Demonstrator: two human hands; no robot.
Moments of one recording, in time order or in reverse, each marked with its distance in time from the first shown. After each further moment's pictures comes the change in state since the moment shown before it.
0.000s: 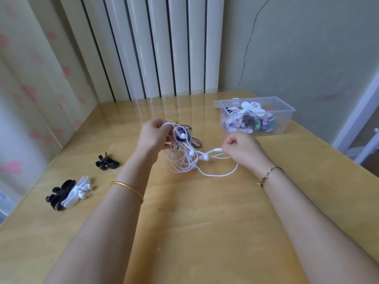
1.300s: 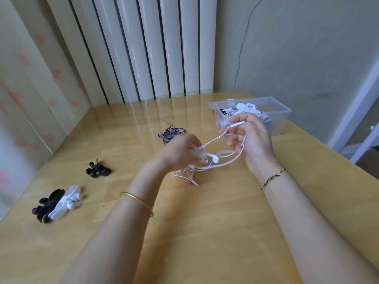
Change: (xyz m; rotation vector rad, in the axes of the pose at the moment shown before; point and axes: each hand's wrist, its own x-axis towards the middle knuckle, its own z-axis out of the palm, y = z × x) left_hand -0.015 0.008 0.039 0.629 -0.489 0.239; right_hand -0.001 -0.011 -0.019 0.986 0.193 0.012
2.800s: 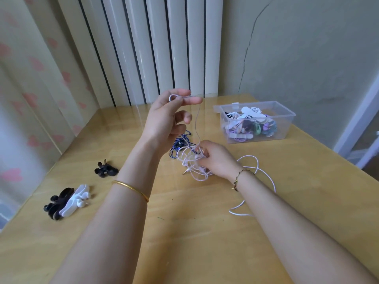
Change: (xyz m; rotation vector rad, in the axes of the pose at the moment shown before) left_hand -0.018 0.030 -0.053 -1.160 0.356 0.139; right_hand 0.006 0.051 0.041 -0.917 -0.464 -0.108
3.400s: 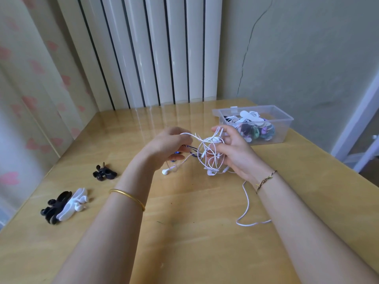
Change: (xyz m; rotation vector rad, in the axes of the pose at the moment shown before) left_hand 0.003 -0.029 -0.020 0.597 -0.085 -0.367; right_hand -0.014 -0.002 -0.037 0.837 0.068 0.081
